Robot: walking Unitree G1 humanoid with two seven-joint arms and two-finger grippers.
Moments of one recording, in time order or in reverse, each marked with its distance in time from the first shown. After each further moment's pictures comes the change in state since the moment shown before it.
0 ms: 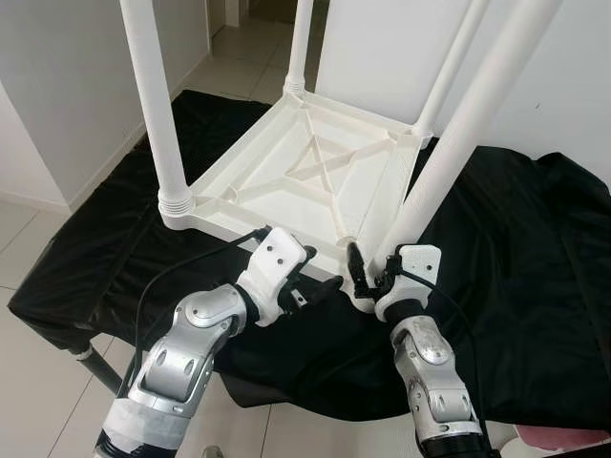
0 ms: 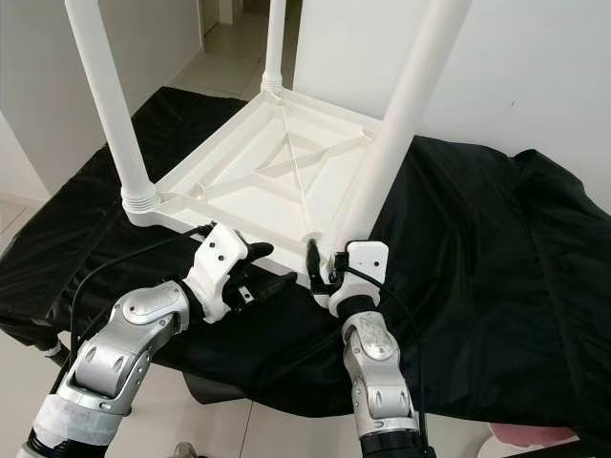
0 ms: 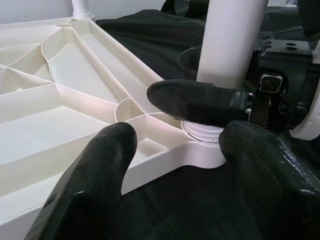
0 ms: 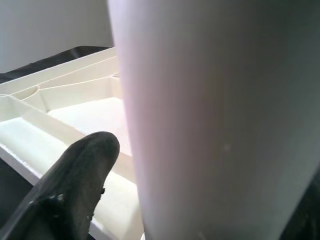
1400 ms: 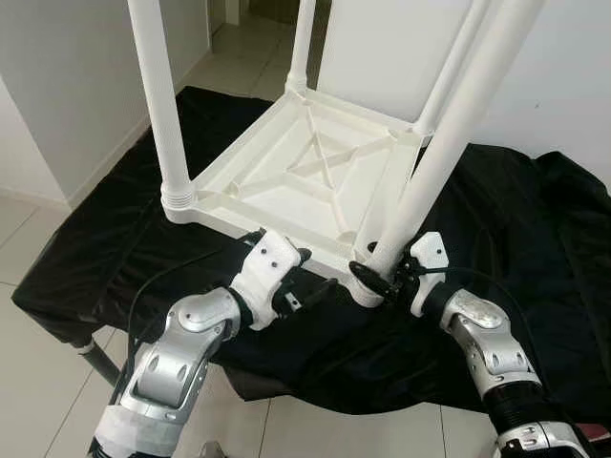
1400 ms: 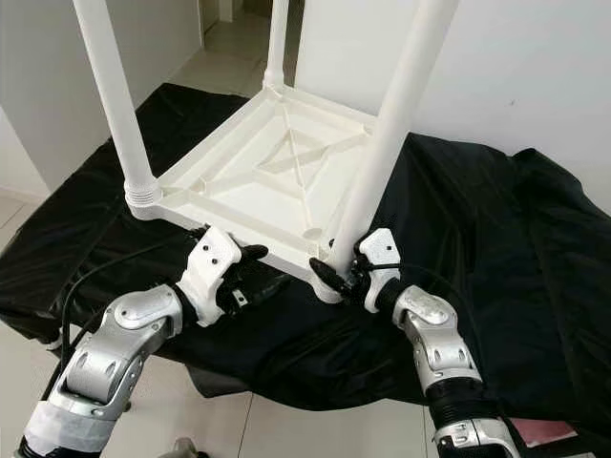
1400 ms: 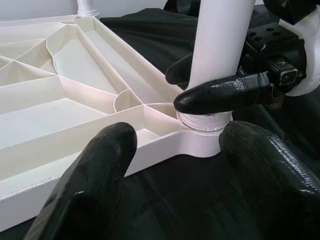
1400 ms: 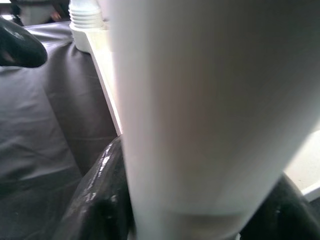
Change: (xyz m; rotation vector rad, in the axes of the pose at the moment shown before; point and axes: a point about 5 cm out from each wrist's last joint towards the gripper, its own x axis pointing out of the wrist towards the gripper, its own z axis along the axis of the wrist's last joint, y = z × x) left arm -0.007 0.000 -0.001 0.005 0.006 0.015; right arm 0.022 -0.045 -0.003 -0.164 0.137 0.619
